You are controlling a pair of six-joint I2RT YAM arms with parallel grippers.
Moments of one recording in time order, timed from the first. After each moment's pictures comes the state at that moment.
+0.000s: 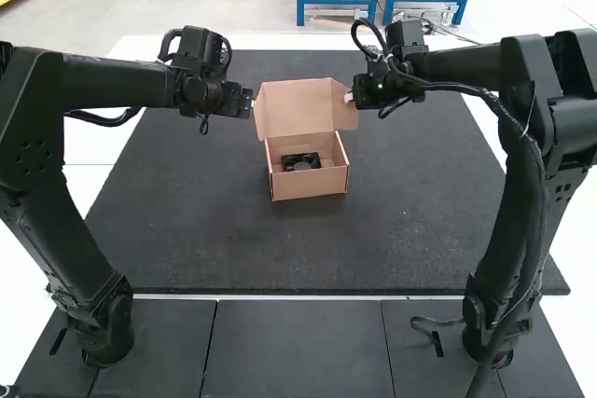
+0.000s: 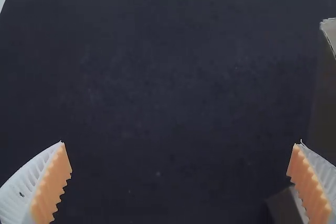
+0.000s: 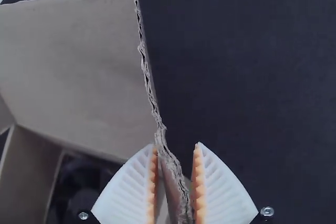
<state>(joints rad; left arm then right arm) -0.32 1.61 1.12 -0.14 -0.20 -0.06 0.32 1.81 1.32 -0.22 -0.31 0.04</state>
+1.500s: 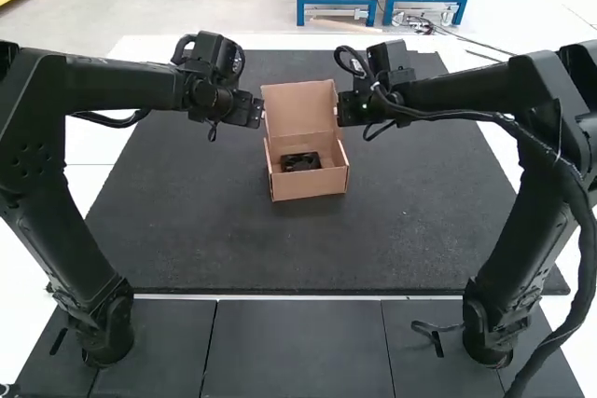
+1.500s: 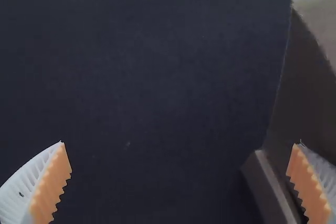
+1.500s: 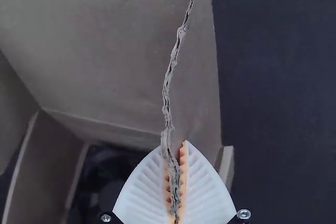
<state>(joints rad) -0.39 1.61 1.12 -0.23 -0.20 -0.07 0.45 1.67 1.06 0.00 -0.16 0.13</state>
